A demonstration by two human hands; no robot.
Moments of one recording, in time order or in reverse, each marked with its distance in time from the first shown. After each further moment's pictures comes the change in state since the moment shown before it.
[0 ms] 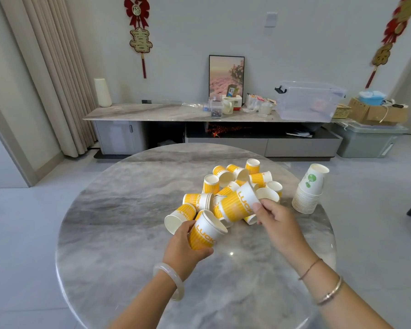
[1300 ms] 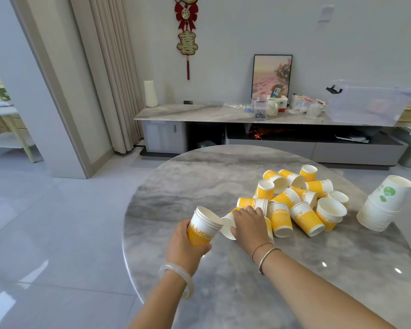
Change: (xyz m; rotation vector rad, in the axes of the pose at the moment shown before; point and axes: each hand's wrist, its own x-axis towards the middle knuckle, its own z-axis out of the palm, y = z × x) left_hand -0.005 -0.046 -0.111 0.005 0.258 -0.182; right_hand 0.040 -0.004 0.200 -1.098 -0.211 -0.301
